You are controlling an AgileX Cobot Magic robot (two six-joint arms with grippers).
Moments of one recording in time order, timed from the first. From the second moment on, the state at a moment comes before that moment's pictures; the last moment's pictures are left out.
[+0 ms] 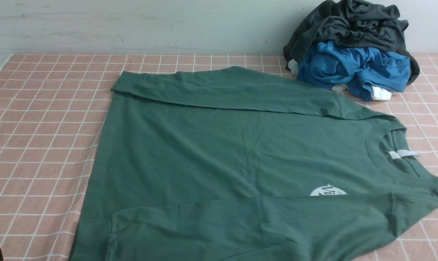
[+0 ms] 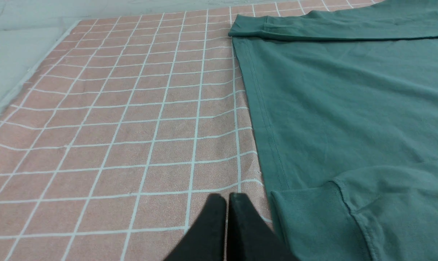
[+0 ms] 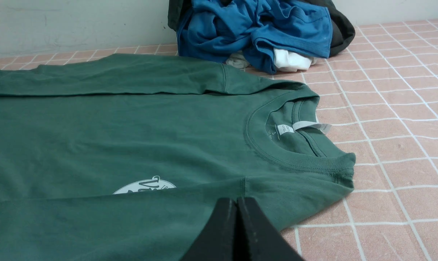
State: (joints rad) right arm 0.02 -0.01 0.02 0.05 0.37 0.12; left arm 0.01 -0.01 0.02 0.01 0.33 0.04
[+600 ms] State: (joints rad) right arm 0.02 -0.01 0.02 0.05 0.37 0.12; left arm -0.02 -0.01 0.02 0.01 0.33 0.04
